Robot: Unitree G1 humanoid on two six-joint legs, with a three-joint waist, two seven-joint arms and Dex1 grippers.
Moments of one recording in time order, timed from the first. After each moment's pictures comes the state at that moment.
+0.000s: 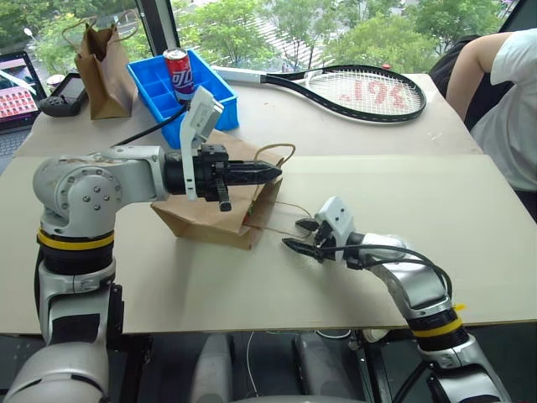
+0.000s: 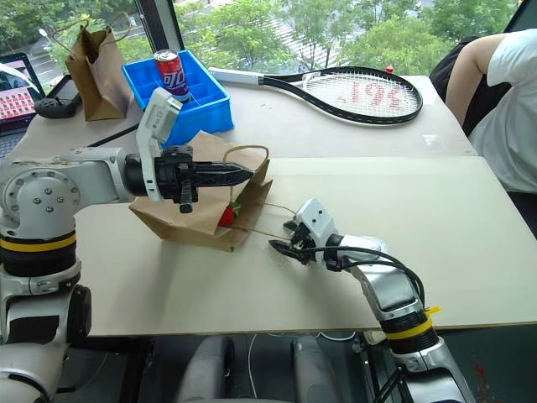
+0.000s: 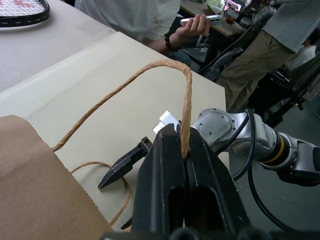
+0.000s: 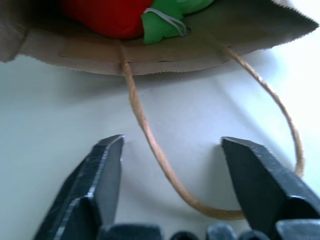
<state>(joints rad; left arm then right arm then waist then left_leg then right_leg) -0.87 0.61 0.08 -0.18 -0.98 1.25 -0.75 -0.37 -0.44 0.20 -0.14 0.23 0.51 0.74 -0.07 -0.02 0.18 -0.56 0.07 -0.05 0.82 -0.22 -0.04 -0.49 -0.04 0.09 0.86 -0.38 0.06</state>
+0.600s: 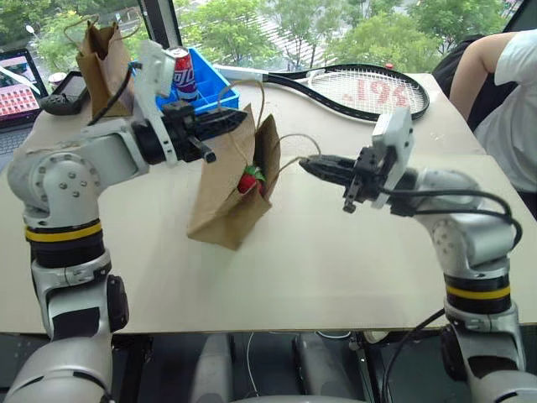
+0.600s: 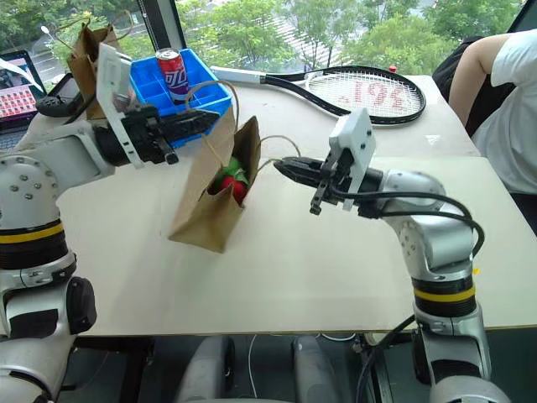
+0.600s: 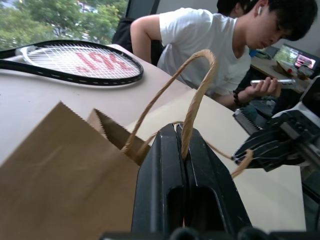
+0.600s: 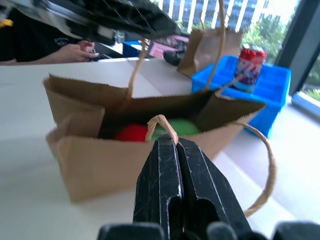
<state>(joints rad) -0.90 0.59 0.24 -0.10 -0.90 1.13 -0.55 -0.69 -0.54 -0.03 -0.30 0.55 0.64 0.85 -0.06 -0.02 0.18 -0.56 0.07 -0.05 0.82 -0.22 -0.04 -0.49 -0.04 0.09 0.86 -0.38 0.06</state>
